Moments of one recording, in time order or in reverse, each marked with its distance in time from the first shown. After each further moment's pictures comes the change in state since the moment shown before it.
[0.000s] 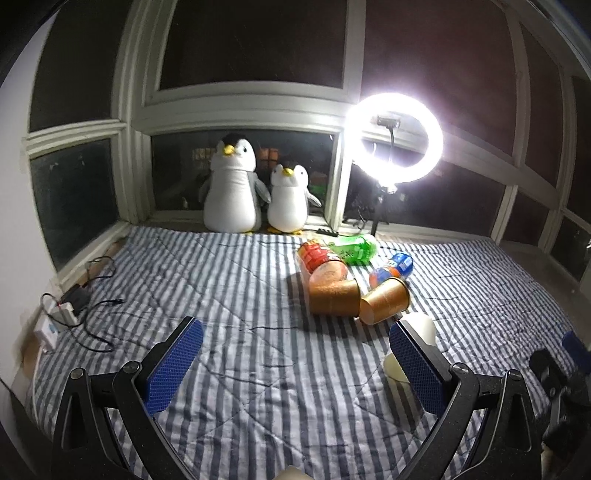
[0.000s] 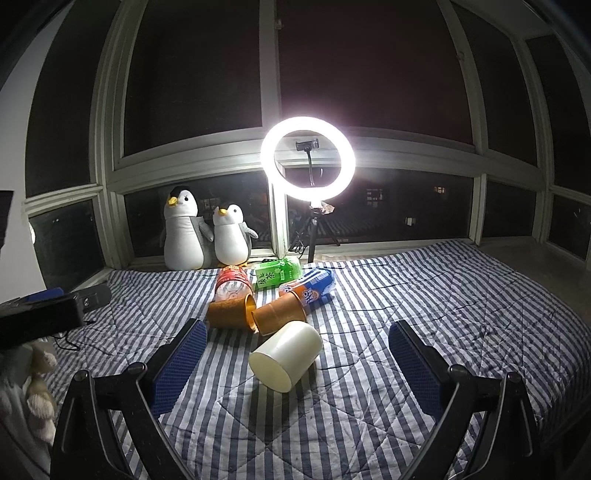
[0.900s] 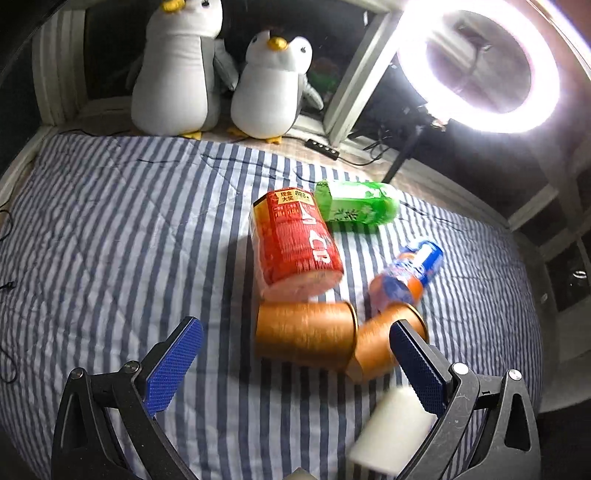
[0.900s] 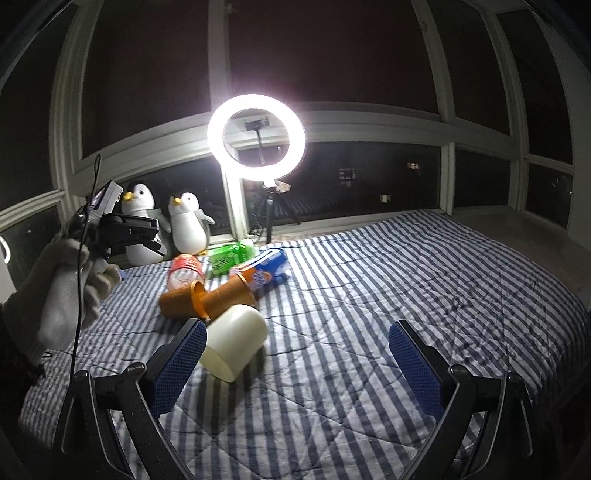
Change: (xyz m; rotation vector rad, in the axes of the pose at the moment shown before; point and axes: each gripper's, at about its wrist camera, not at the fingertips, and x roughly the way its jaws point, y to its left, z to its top) left arm 0.291 -0.015 0.090 -0.207 0.522 -0.096; right arm 0.023 -0.061 -0.013 0.087 0.074 -0.101
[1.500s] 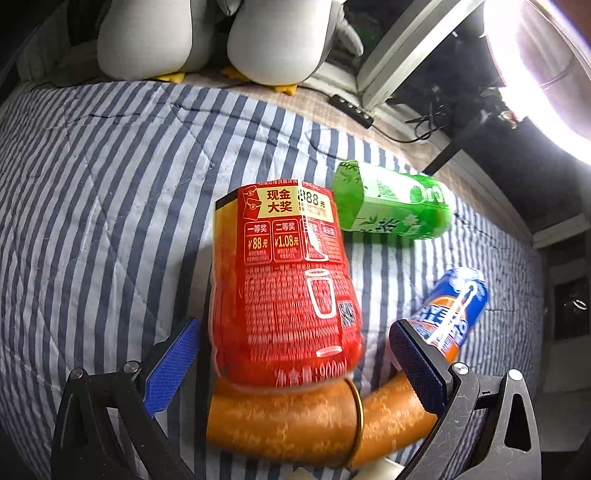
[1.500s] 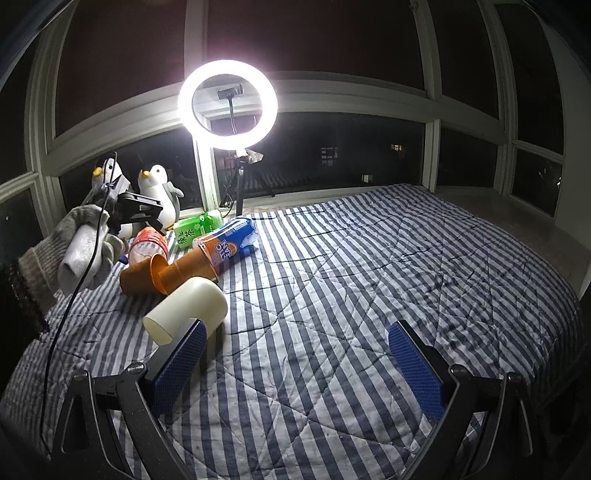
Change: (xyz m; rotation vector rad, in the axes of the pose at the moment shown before) left arm 0.123 -0.003 0.057 -0.130 0.194 0.016; right arm 0.034 -0.023 -0.014 -0.007 0.091 -0.080
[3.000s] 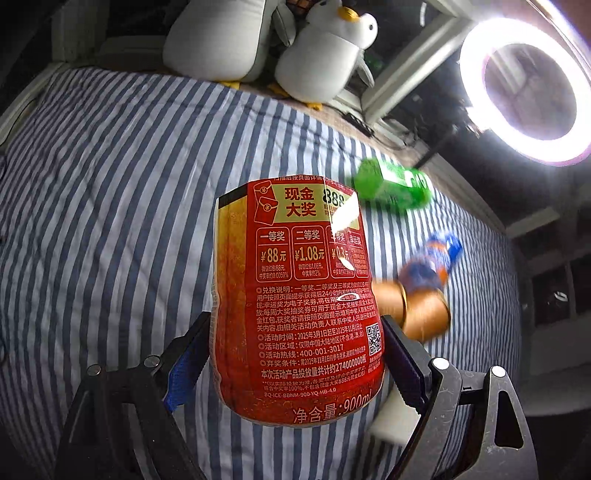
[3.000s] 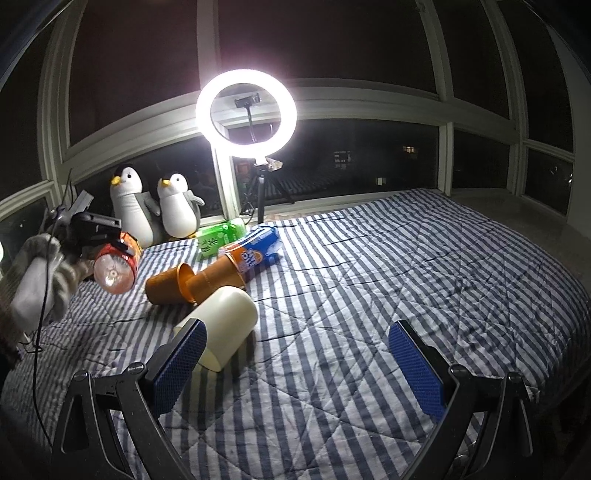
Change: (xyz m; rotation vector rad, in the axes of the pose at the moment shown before) left arm -0.113 0.101 -0.088 0.025 -0.046 -0.101; right arm -0.013 0.018 0.007 0.016 -0.020 0.075
